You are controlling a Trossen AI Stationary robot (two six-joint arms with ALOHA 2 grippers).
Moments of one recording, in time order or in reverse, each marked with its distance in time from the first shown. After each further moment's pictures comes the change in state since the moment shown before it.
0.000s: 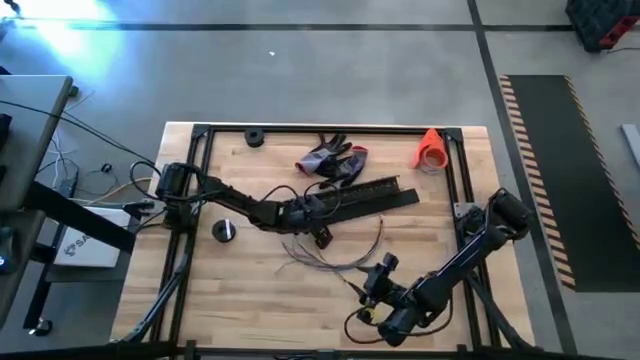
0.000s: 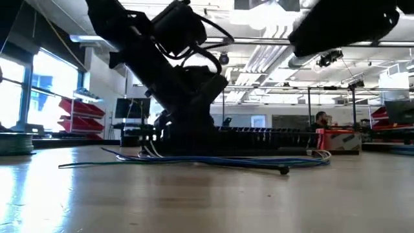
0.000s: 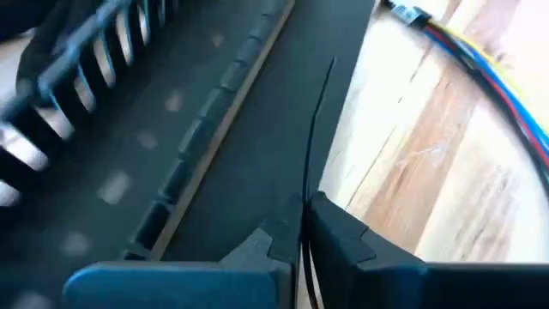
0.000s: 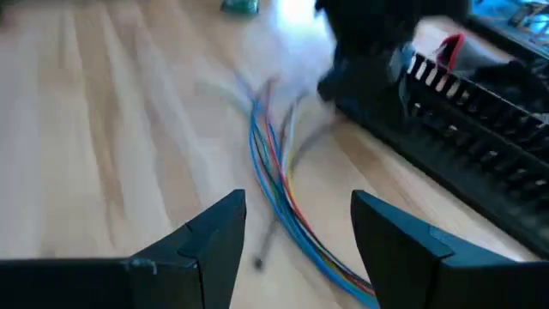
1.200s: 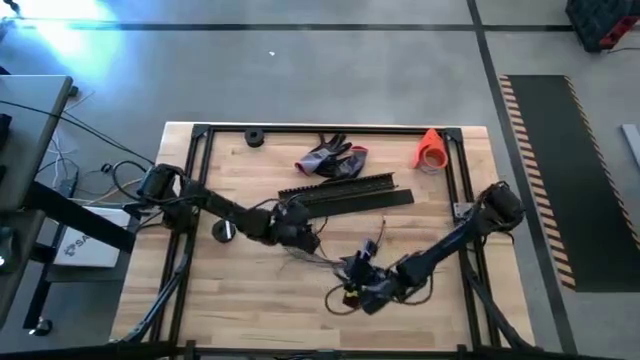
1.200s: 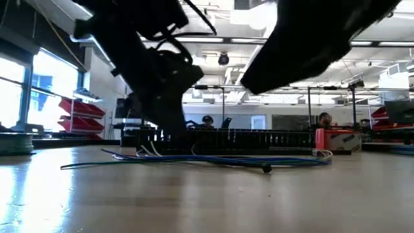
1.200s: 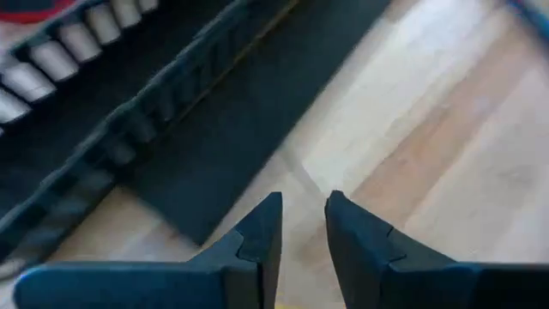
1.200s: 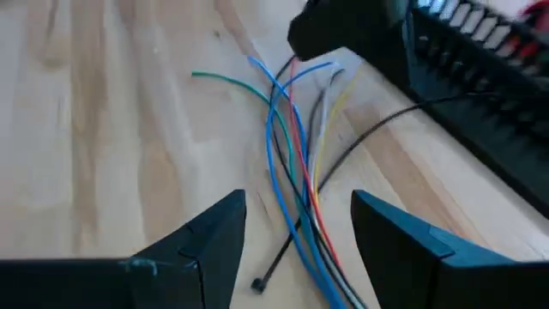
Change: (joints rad) left arm -0.112 -0.113 0.000 -0.316 -0.131 -0.220; right arm -0.131 -0.002 -0.082 0.277 -0.143 -0.159
